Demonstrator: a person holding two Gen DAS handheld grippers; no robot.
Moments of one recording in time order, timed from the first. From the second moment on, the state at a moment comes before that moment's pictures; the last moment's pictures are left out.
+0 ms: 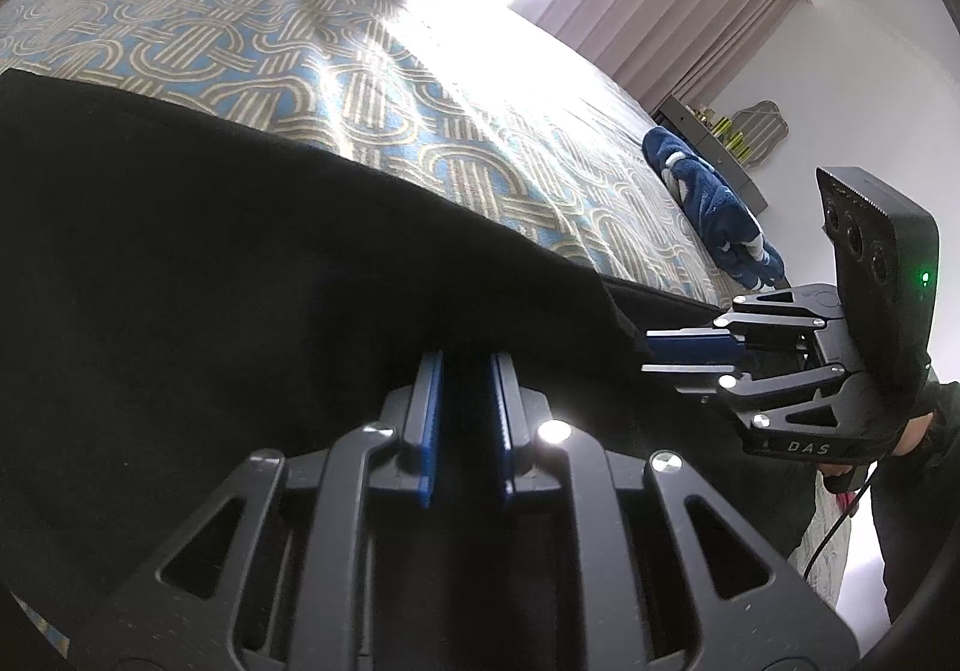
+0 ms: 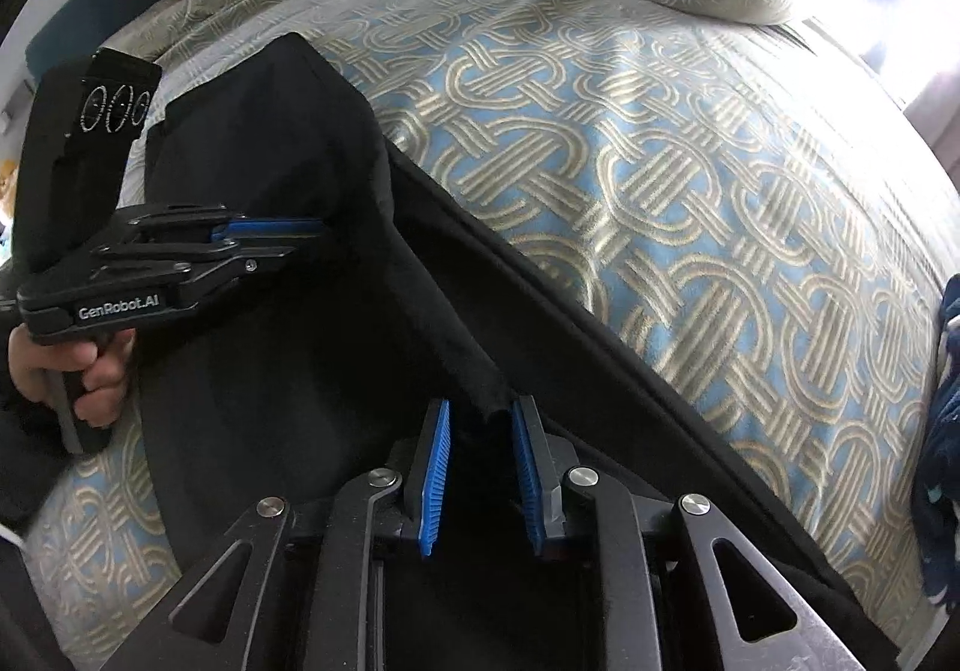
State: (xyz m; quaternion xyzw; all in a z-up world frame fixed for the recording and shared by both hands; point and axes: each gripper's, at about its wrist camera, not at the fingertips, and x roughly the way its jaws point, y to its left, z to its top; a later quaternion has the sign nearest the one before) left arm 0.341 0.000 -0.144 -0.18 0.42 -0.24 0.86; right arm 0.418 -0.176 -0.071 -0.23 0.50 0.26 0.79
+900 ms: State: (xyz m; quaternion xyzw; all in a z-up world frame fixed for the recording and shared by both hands) left arm 0.323 -0.009 -0.096 -0.14 0.38 -0.22 0.89; right arm 0.443 -0.278 0.008 -0.05 0.46 0.17 0.87
